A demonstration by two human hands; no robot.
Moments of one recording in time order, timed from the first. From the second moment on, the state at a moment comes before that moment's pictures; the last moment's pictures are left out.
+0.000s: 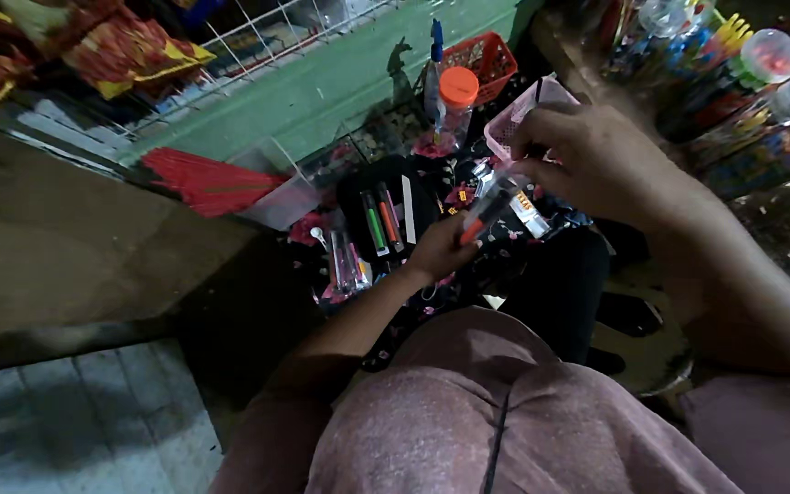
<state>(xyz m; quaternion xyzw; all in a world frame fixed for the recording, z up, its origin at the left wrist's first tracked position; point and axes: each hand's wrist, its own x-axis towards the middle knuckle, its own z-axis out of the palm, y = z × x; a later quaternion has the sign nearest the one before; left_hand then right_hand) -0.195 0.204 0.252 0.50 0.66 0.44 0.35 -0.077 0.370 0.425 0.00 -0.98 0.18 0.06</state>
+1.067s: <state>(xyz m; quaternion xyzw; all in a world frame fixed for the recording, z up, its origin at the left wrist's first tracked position) -0.243 0.164 0.298 0.54 0.70 0.33 0.33 -0.038 0.379 0.361 -0.17 -0.87 0.45 0.08</state>
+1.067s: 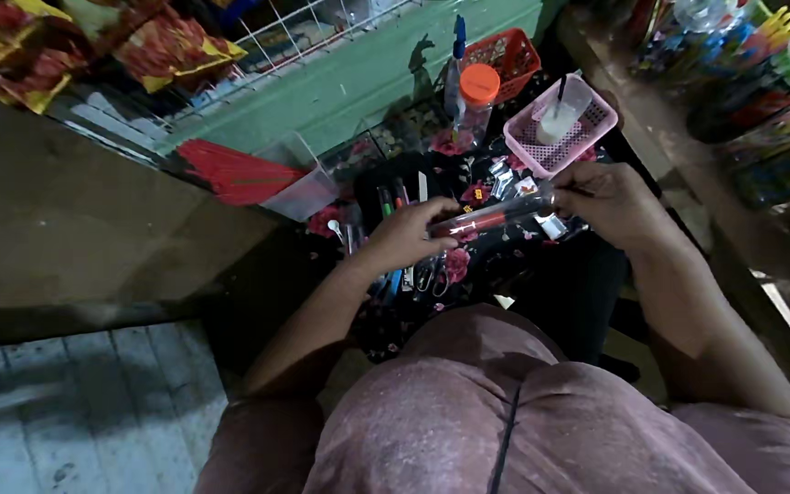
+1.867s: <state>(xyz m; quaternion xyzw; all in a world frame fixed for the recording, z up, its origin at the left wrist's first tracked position) -0.229 0.154 0.250 0.13 0.60 0.67 0.41 -0.010 0.377 0.290 -0.26 -0.66 0.69 0.10</state>
